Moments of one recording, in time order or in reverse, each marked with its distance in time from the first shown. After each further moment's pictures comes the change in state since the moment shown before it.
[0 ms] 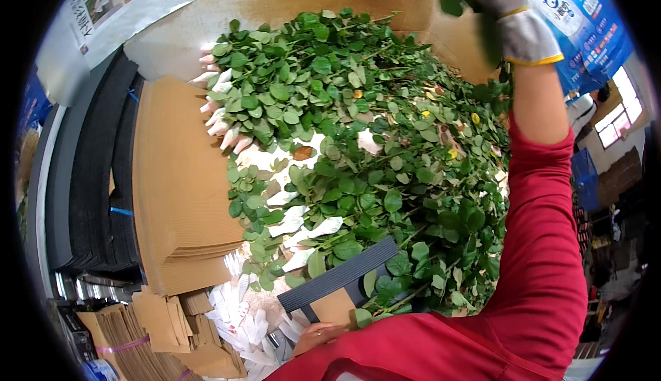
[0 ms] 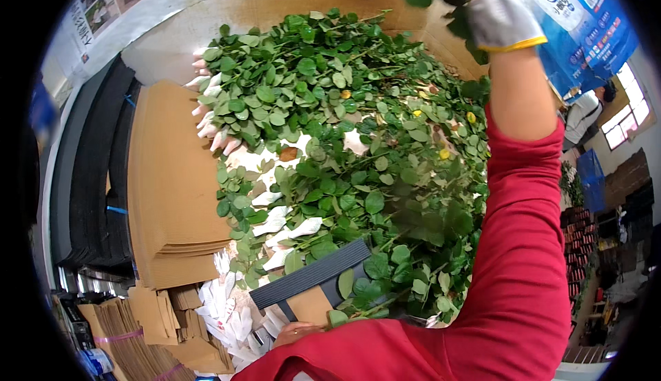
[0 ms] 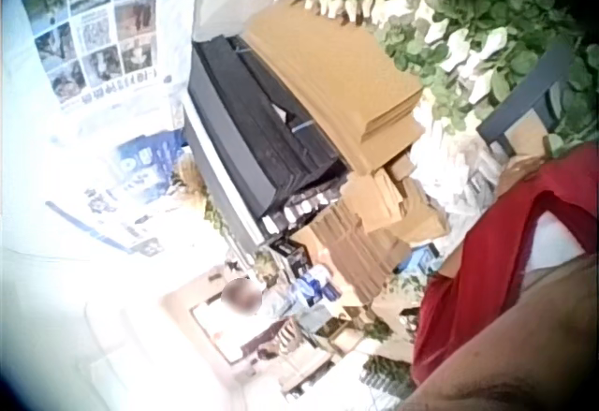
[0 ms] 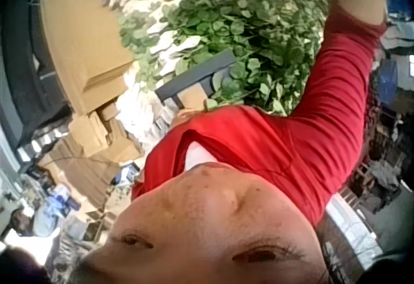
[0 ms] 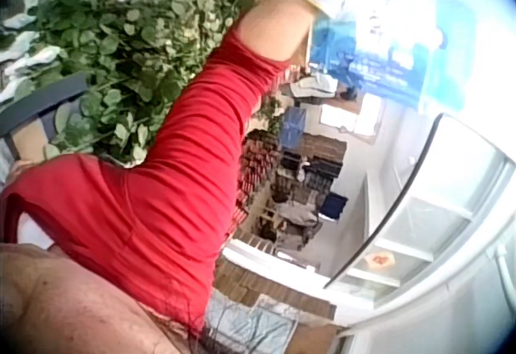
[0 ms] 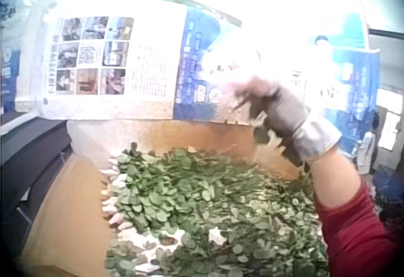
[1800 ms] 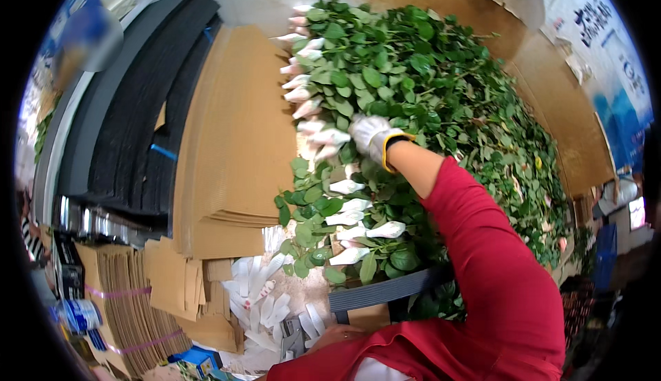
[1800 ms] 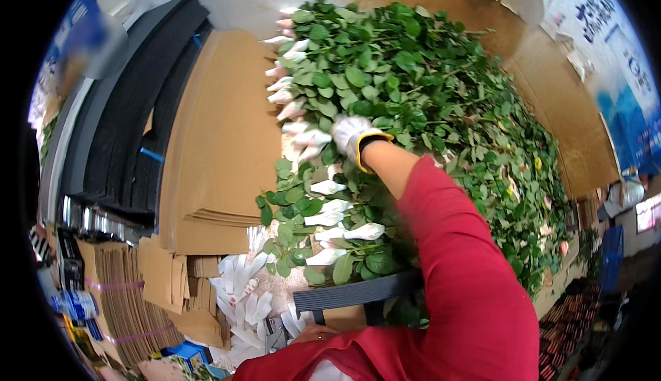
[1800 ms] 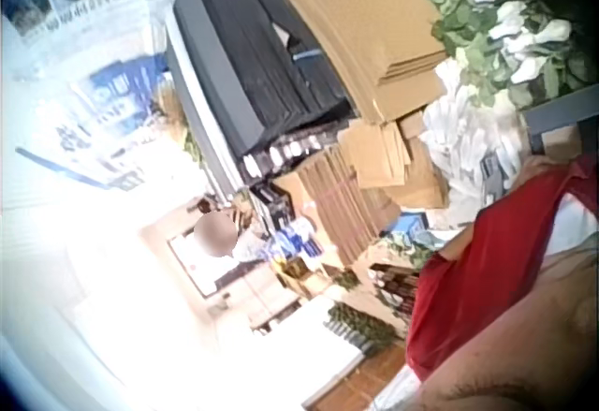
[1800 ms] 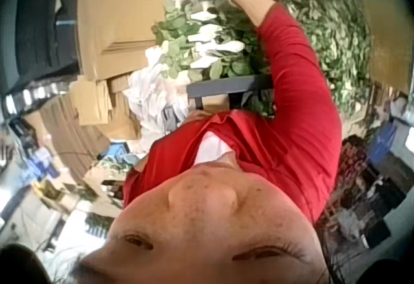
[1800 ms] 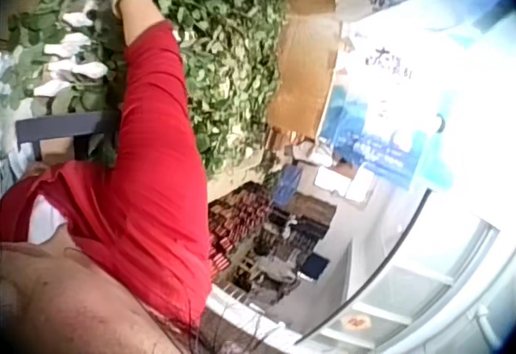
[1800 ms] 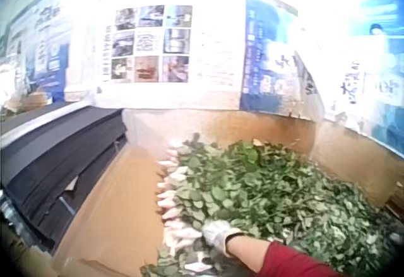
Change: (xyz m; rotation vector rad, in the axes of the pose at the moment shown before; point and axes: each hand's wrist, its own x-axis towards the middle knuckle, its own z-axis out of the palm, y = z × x) left_hand 0.002 -0.018 0.011 0.013 0.127 -0.081; right_hand -0.184 0.162 0.358 -0.774 -1.156 -0.012
